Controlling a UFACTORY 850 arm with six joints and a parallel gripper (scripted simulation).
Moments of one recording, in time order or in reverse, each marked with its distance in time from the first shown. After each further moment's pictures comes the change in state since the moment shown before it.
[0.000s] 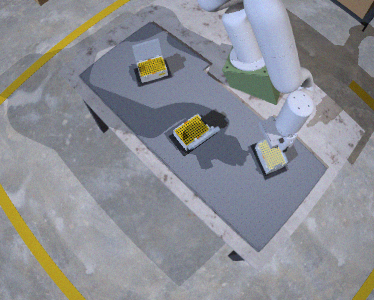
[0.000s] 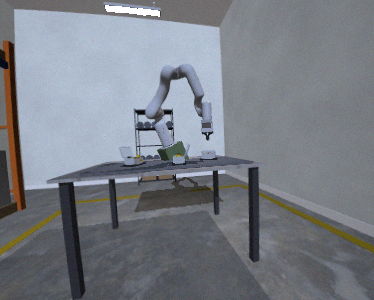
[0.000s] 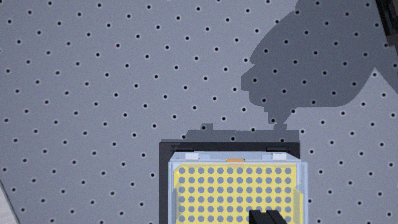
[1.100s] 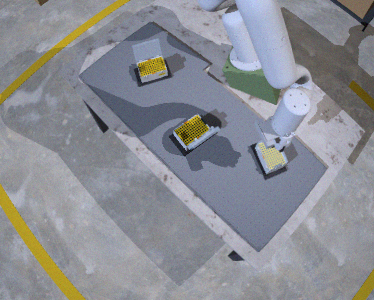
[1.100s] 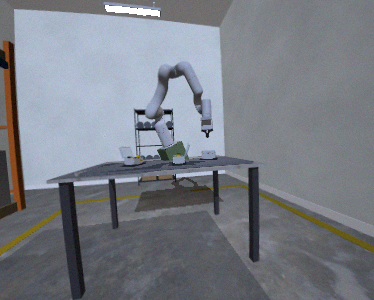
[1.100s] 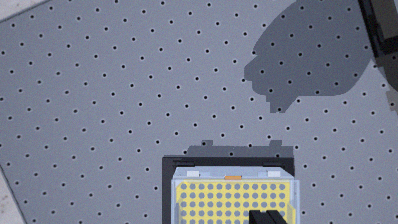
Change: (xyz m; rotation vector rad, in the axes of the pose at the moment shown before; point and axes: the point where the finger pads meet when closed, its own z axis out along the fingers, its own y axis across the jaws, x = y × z) arm 0.020 0.000 -0.021 0.001 0.001 0.000
